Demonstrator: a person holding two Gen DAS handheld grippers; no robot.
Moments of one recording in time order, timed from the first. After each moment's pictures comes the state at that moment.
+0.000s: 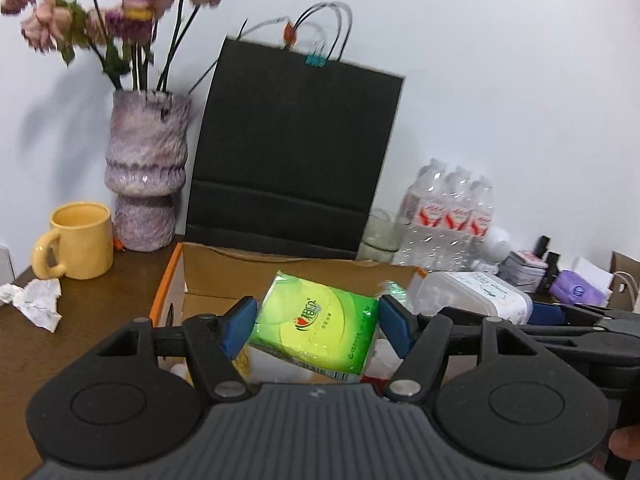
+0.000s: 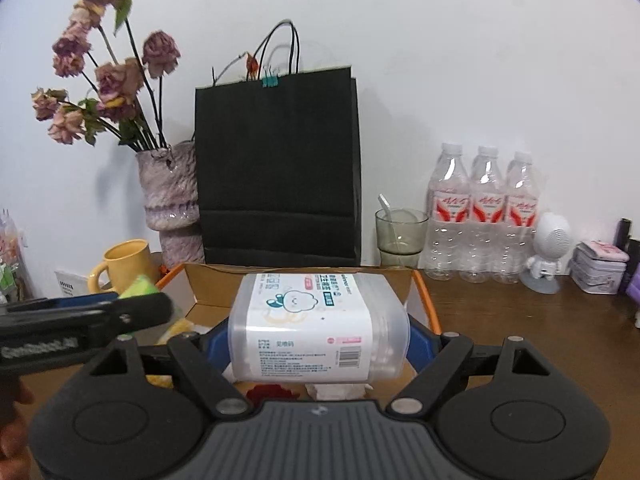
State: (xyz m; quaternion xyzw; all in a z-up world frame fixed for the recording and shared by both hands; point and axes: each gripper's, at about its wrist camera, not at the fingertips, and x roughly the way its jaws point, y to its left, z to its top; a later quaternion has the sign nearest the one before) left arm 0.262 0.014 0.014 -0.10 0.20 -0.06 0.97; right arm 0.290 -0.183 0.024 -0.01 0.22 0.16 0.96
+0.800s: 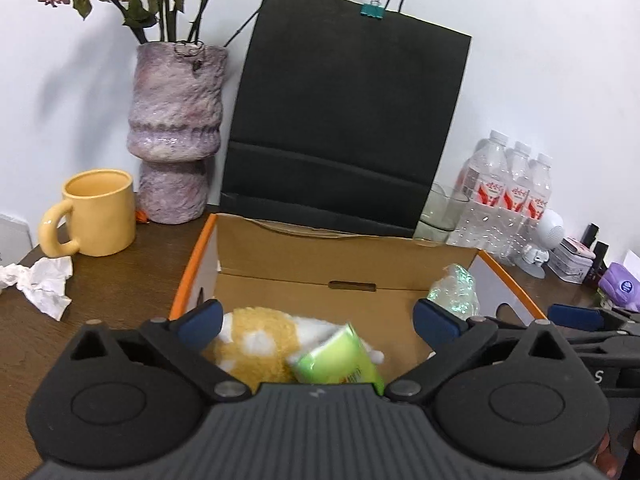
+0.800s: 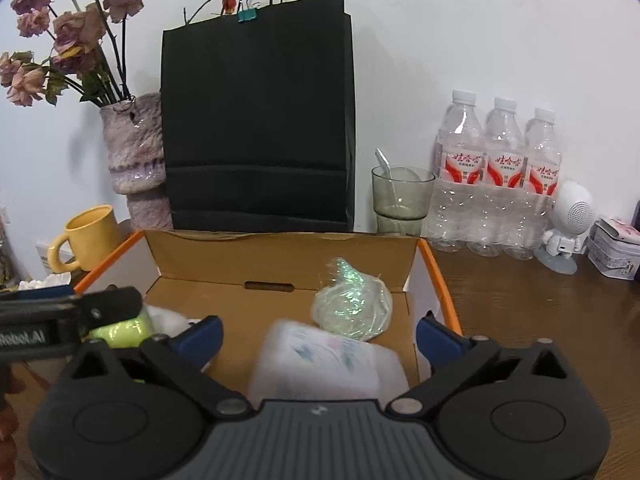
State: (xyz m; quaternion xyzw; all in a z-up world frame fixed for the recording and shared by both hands) left arm 0.301 0.033 -0.010 -0.10 0.25 -0.01 0.96; right arm 0.344 -0.179 -0.010 -0.02 0.27 0.15 0.95
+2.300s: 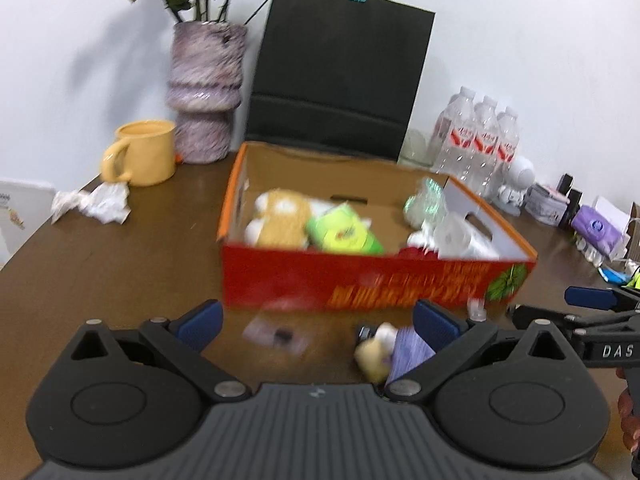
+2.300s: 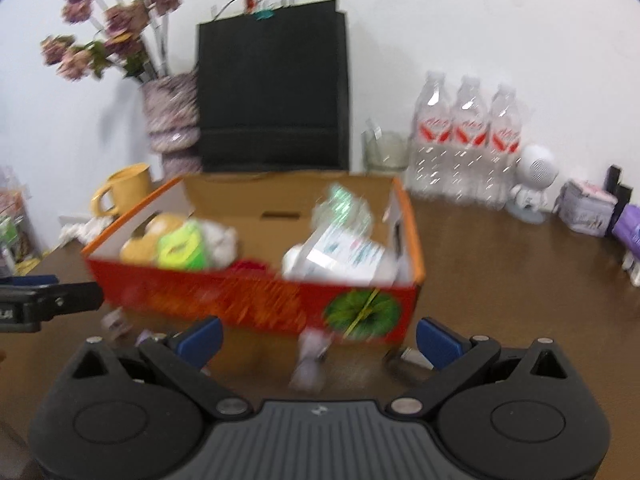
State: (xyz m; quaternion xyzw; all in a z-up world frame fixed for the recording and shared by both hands) left arm 0.165 0.035 -0.026 -0.09 0.29 -0.01 0.95; right arm 0.220 -0.222 -0.024 -0.03 0.30 0.18 0.94
